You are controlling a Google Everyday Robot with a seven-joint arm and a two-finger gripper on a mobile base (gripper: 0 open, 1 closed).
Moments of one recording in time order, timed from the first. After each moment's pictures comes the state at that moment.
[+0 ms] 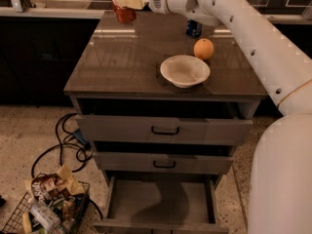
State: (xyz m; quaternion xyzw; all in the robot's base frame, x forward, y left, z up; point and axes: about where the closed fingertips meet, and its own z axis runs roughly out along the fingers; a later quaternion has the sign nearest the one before) arm 0.801 0.058 1.024 -0.38 0.63 0.27 0.62
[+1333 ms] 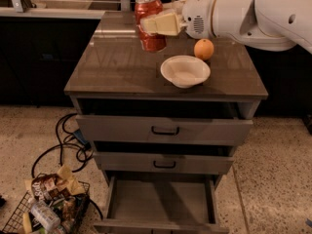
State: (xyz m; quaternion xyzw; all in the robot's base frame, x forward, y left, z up) arm 0.645 -0.021 1.018 -0.39 0.67 0.26 0.58
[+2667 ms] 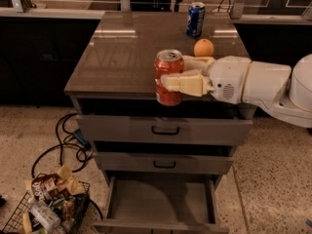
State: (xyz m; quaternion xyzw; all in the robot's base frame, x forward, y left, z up) arm 0.539 -0.060 0.940 -0.38 0.66 0.32 0.57
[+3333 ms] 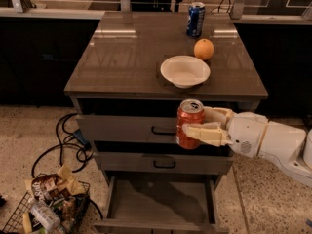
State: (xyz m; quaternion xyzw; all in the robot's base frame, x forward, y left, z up) arm 0.485 -0.115 0.833 -0.34 0.69 0.31 0.56
